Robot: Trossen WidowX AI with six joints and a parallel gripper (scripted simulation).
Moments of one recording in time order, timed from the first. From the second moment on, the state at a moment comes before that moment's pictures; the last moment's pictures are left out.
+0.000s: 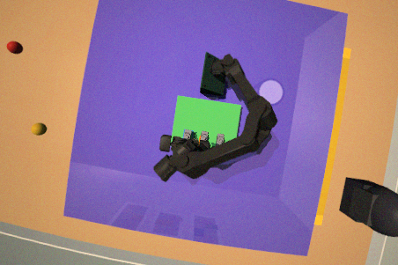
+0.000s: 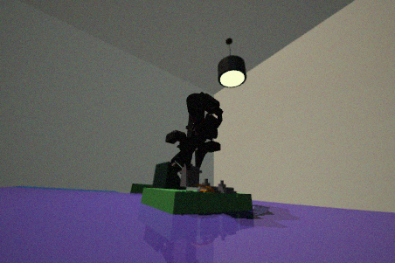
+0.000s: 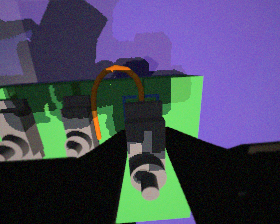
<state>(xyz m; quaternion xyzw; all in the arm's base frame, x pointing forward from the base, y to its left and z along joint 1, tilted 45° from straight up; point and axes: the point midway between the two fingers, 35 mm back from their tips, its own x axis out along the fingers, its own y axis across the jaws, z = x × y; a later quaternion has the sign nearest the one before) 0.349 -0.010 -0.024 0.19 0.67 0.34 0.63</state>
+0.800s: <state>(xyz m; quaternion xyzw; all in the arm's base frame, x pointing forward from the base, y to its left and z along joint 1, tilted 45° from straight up) 0.348 -0.003 -0.032 0.19 0.67 0.34 0.64</state>
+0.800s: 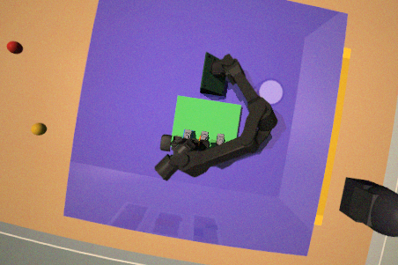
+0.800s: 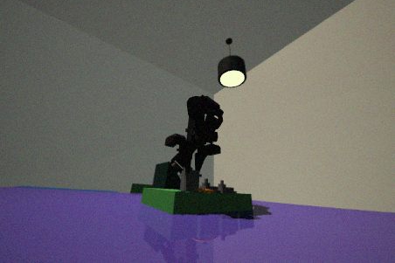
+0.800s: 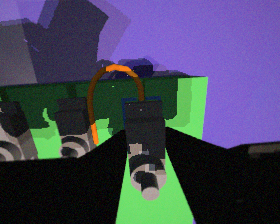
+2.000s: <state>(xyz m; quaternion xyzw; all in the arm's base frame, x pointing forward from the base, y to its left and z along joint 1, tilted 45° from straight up) 0.345 0.016 -0.051 0.19 0.67 0.34 0.64</state>
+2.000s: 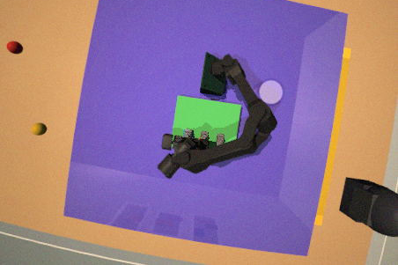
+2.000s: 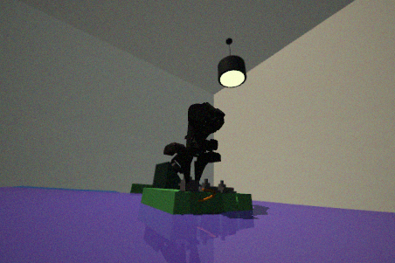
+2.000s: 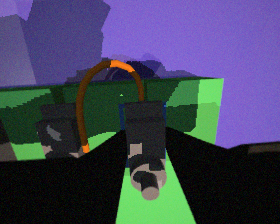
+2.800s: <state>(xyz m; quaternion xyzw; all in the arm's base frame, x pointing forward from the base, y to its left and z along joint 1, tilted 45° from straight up) 0.343 0.026 -0.060 0.20 0.67 0.34 0.63</state>
